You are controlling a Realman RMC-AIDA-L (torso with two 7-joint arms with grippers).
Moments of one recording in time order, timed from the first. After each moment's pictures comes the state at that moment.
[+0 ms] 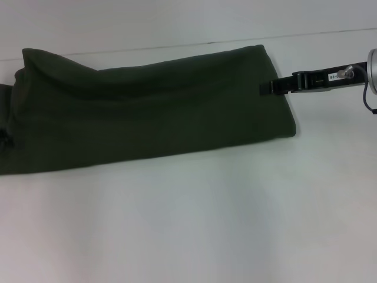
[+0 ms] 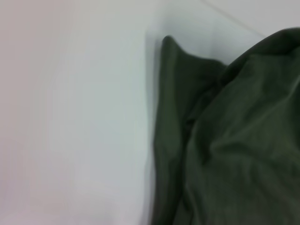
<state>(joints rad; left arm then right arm) -0.73 -1.86 -2.55 -0.62 -0.46 1.29 -2.74 0.61 1.98 -0.80 -0.87 -2.20 -1.36 2.33</state>
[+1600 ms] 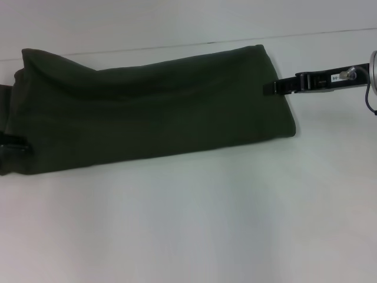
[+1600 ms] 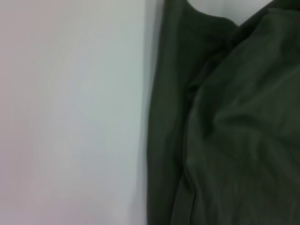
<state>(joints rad) -0.78 -1.86 -2.54 -0.49 -0.43 1.22 -2.76 0.60 1.98 -0.79 -0.87 -2.20 -1.34 2.32</state>
